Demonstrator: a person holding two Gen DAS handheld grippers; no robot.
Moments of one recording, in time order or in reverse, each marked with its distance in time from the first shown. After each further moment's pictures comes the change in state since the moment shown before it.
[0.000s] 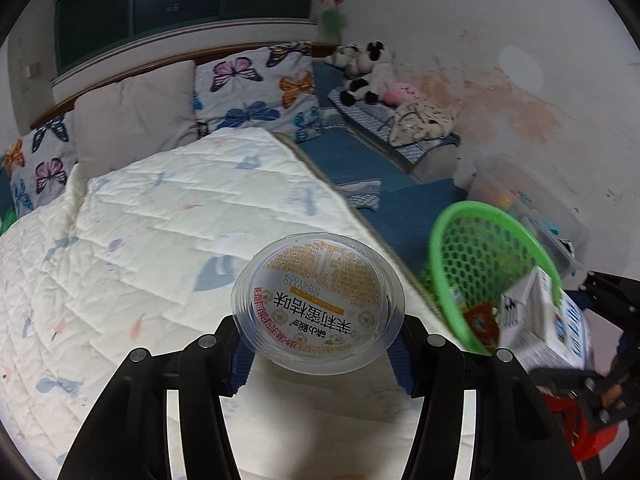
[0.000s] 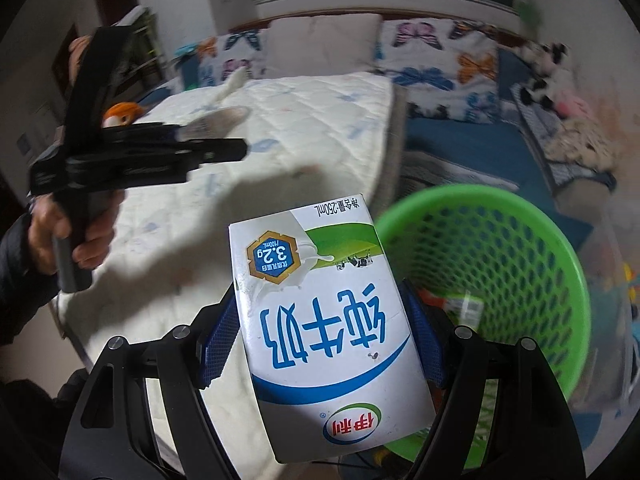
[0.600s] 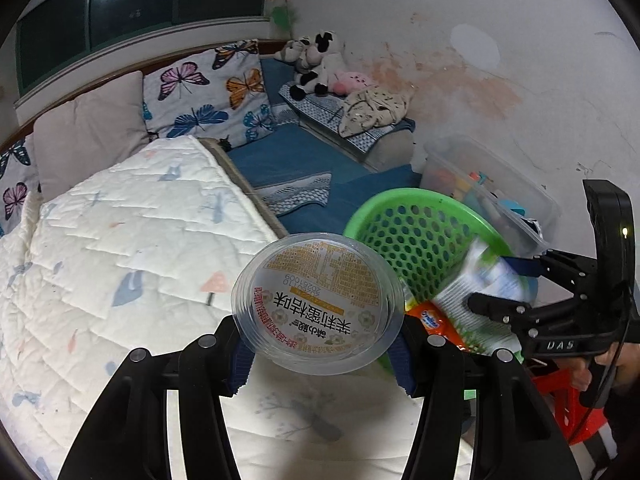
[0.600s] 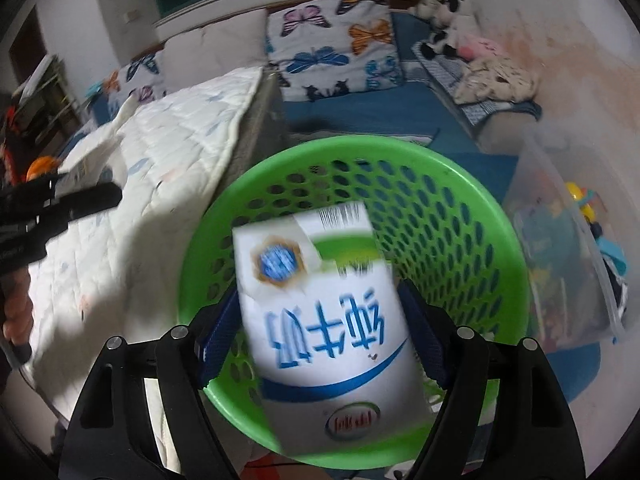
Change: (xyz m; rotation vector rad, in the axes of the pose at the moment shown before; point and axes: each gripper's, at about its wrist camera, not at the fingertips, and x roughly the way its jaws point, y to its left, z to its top) left arm 0.015 -0.075 0.006 0.083 0.024 -0.099; right arm -0.007 -0.091 -0.034 0.266 -0.009 -0.181
